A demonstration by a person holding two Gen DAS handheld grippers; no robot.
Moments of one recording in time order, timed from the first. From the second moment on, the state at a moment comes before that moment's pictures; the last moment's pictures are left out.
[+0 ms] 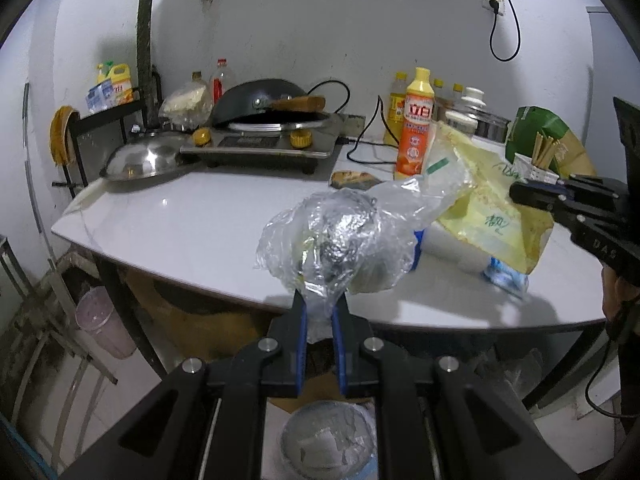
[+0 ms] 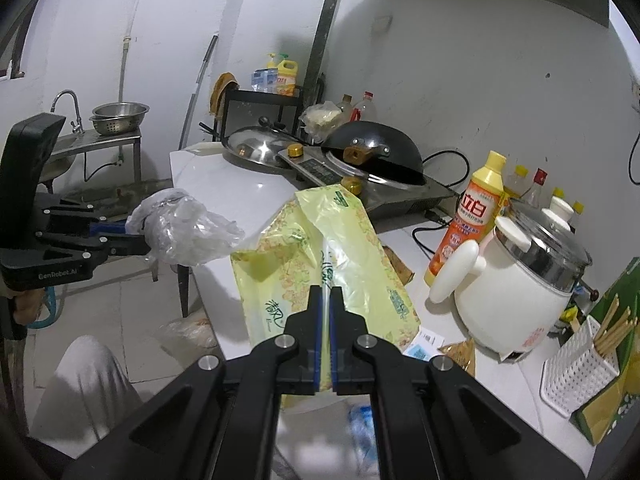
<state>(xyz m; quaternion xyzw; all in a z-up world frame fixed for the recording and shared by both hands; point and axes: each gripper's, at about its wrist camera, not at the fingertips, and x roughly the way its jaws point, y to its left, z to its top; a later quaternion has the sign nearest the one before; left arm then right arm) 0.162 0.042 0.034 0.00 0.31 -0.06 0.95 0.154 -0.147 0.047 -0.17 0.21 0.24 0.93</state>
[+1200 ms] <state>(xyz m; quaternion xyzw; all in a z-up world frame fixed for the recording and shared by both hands) 0.143 0.042 -0.182 -0.06 0.52 -0.04 0.85 0.082 -0.104 -0.111 -0.16 0.32 0.32 0.88</state>
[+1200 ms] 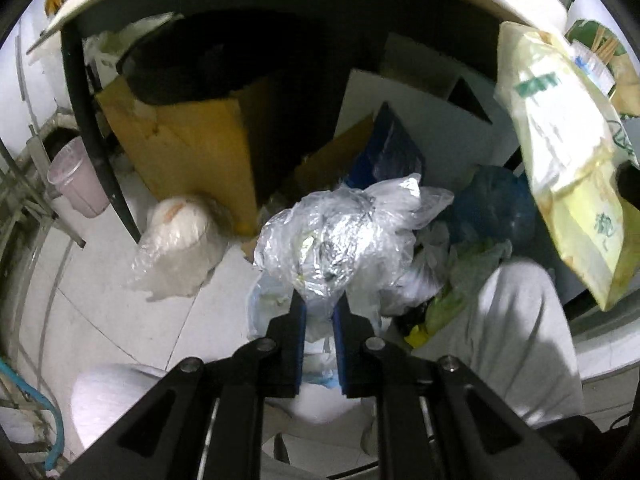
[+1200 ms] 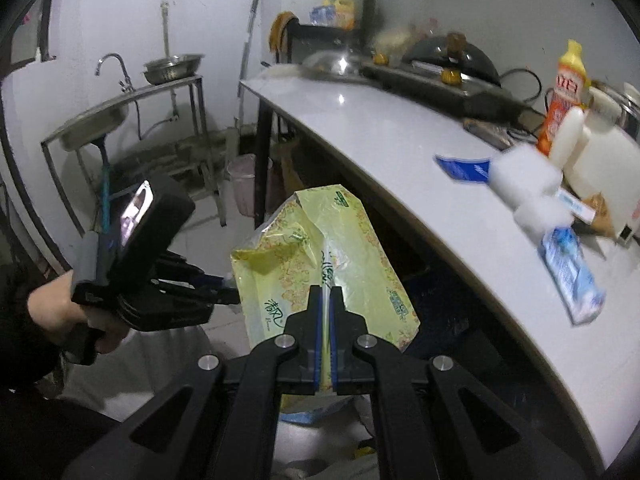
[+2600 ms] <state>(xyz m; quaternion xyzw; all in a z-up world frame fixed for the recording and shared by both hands) 0.158 0.100 -0.235 -0.12 0.56 0.00 0.82 0.159 -0.053 -0.233 -0.15 0.47 0.31 0.81</state>
